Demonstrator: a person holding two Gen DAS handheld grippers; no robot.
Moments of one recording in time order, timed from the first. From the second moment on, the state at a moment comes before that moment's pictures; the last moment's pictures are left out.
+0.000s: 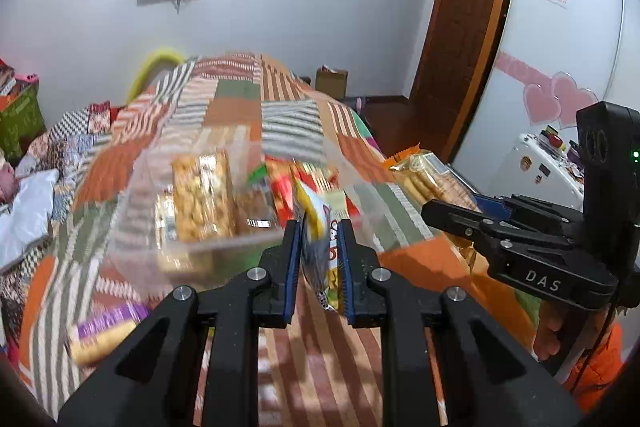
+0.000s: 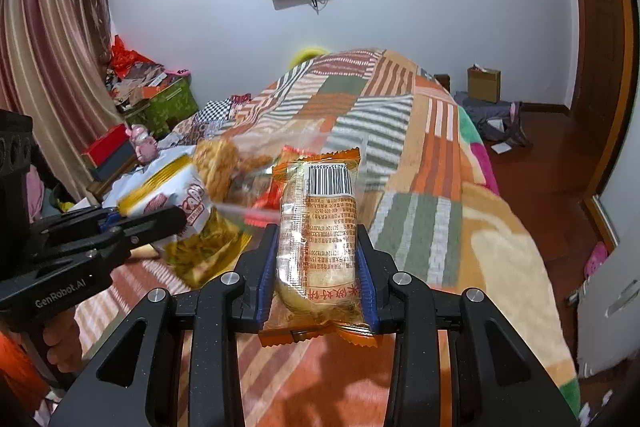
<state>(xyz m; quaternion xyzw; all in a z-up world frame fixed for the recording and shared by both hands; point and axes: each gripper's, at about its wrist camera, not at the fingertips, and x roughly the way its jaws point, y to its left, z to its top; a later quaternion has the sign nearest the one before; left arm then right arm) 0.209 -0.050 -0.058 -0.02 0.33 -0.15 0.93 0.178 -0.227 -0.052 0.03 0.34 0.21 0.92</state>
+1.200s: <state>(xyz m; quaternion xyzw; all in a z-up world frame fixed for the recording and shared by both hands) 0.318 -0.030 -0.106 -0.02 0.37 -0.13 0.92 0.284 -0.174 -0.082 0.00 0.39 0.20 0.90</state>
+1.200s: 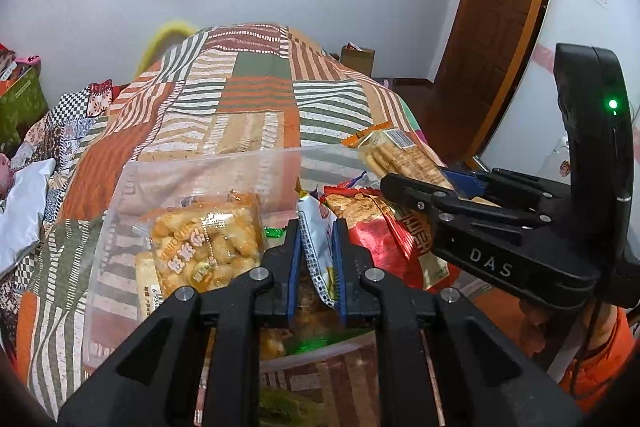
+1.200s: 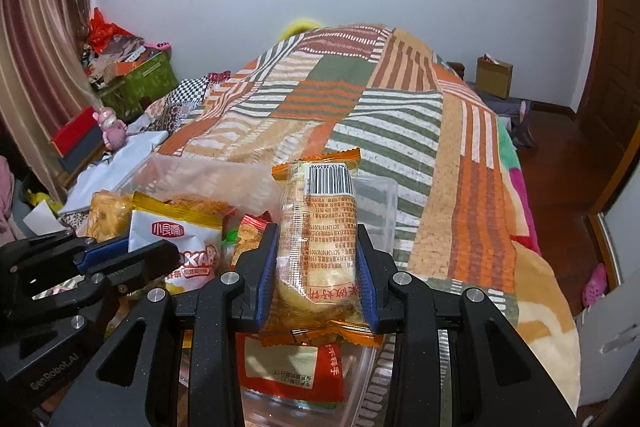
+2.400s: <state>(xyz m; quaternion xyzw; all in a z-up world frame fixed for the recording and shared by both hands) 0.177 0.059 -0.074 -0.02 0.37 -0.04 0.93 0.182 -0.137 -0.043 -0.02 0.35 0.27 0.90</state>
